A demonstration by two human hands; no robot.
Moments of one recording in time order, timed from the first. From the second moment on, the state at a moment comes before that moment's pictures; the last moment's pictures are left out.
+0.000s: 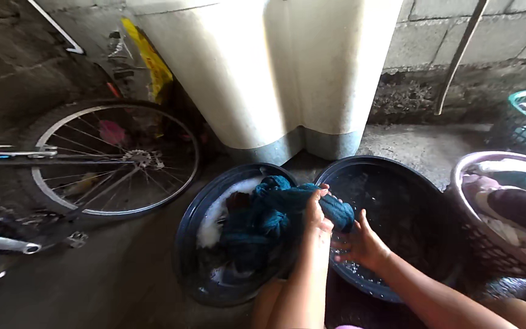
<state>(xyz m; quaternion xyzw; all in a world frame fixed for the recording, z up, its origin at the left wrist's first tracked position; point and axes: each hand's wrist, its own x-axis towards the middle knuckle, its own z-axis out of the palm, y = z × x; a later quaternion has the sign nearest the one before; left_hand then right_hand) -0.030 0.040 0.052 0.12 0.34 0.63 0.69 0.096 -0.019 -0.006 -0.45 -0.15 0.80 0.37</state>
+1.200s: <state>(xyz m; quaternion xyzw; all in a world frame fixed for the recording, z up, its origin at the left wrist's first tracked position) -0.003 0.057 0.030 0.07 0.52 0.62 0.59 0.122 -0.001 0.001 -0.34 -0.94 -0.07 0.01</state>
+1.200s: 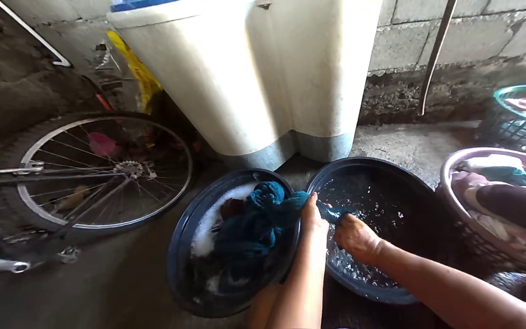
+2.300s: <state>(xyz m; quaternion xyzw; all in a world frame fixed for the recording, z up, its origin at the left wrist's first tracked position) -0.034 0.035 0.043 0.27 0.41 0.51 0.71 0.136 0.013 0.021 -0.36 -0.25 0.73 0.53</state>
